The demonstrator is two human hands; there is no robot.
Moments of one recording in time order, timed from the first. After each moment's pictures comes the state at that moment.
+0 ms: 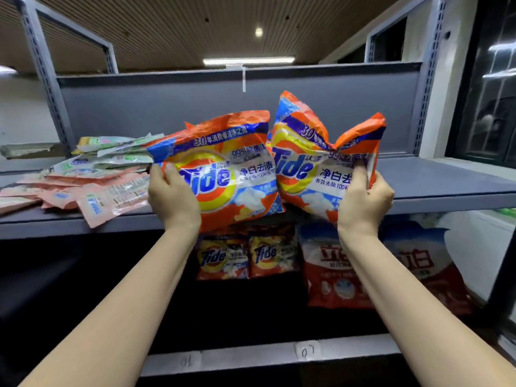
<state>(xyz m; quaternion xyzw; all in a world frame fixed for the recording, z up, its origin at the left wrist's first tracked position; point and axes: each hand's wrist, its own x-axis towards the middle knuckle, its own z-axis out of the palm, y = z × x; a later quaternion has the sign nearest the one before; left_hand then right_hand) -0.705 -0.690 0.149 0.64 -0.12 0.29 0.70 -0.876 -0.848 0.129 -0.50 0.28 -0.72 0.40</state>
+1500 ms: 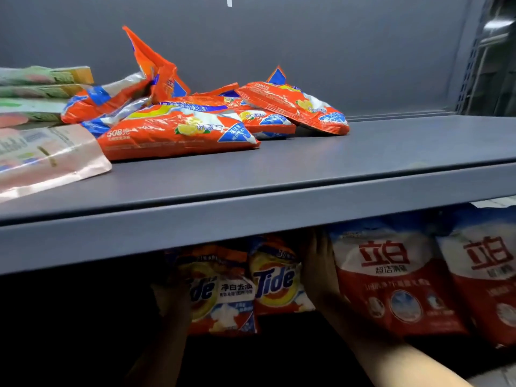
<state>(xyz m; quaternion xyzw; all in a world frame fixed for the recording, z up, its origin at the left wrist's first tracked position) -0.459 -0.815 -0.171 0.71 0.02 -0.07 0.70 -0.680 -0.975 -0.139 -0.82 0.37 -0.41 0.12</state>
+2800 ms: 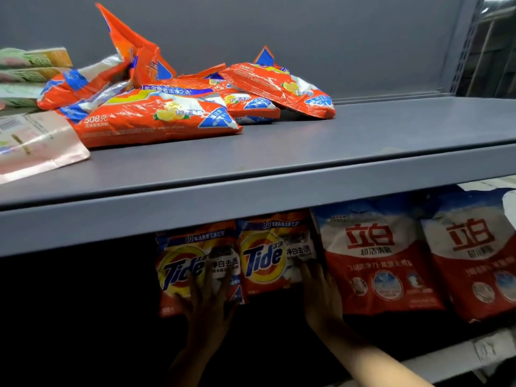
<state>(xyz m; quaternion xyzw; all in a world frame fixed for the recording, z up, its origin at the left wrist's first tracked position) -0.546 -0.795 -0.220 0.86 -0.46 0.07 0.20 -0.732 -0.940 -0.185 -0.87 0.42 -0.20 0.16</state>
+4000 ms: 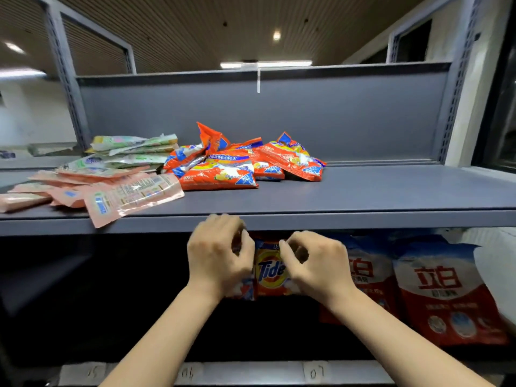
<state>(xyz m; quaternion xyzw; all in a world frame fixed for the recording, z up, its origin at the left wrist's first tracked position) -0.733 -0.690 0.072 0.70 -0.45 0.42 0.36 -0.853 -0.826 0.052 -0.85 0.11 -0.50 0.09</state>
